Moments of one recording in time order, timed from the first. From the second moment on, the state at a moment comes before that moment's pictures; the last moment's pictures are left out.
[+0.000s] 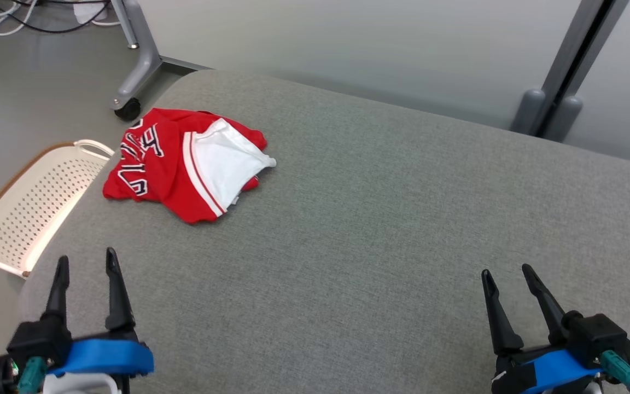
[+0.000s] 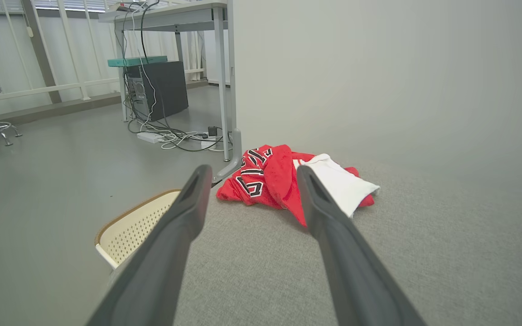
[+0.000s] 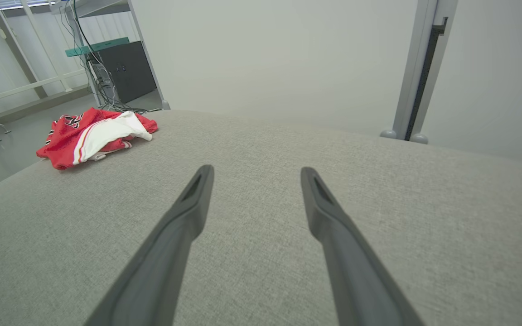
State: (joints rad) left arm -0.03 0.07 0.10 0.22 -0.13 -0.04 -0.26; right arm -0.02 -0.06 0.03 0.21 0.13 0.13 -0.24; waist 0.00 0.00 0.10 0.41
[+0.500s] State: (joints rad) left arm -0.51 0.21 0.22 0.46 -0.19 -0.06 -0.26; right arm -0.10 -0.13 -0.01 -0.03 0.05 0.13 -0.15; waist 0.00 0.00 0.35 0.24
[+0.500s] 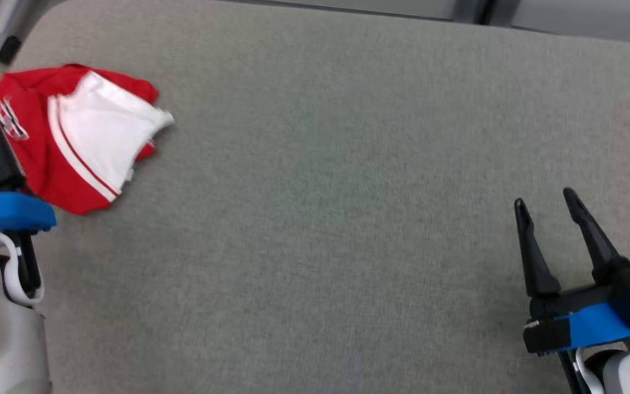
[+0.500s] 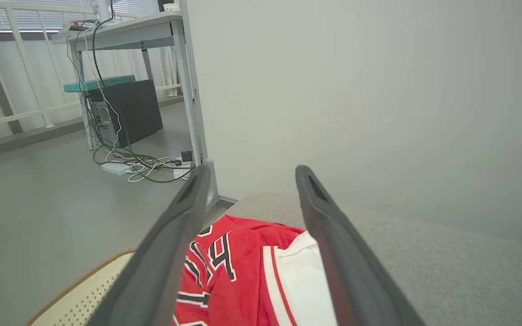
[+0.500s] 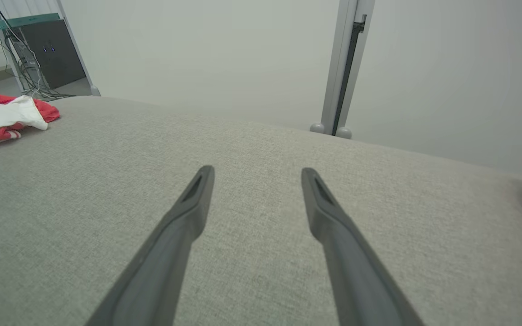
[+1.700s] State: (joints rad) left arm -0.98 0.38 0.09 1.19 -0.42 -0.13 0.32; right arm -0.10 -0.18 -0.05 -0.28 0.03 0.13 -0.03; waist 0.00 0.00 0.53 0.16
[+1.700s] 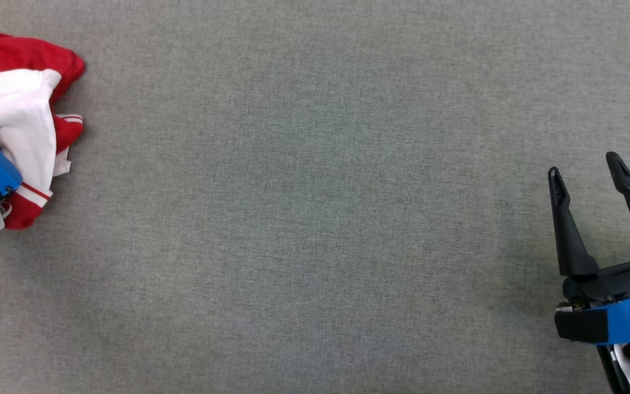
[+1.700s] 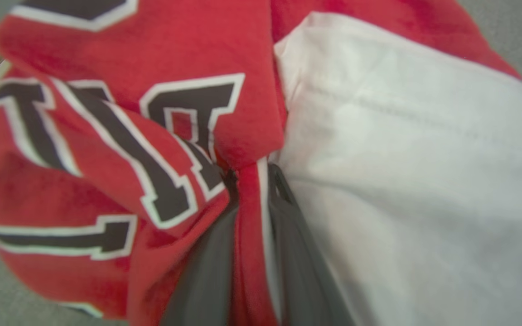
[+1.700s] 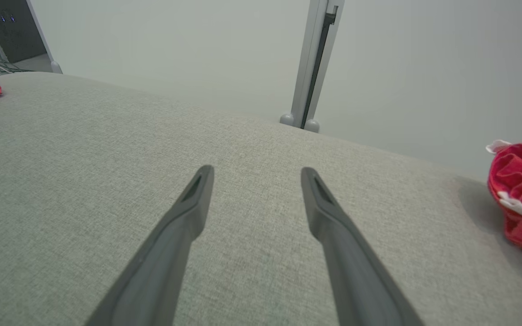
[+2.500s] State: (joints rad) left arm -1.03 0.49 -0.28 0.68 -0.53 -0.13 0.13; right arm -0.10 -0.08 0.04 -0.05 0.09 0.13 -0.18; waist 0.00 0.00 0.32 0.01
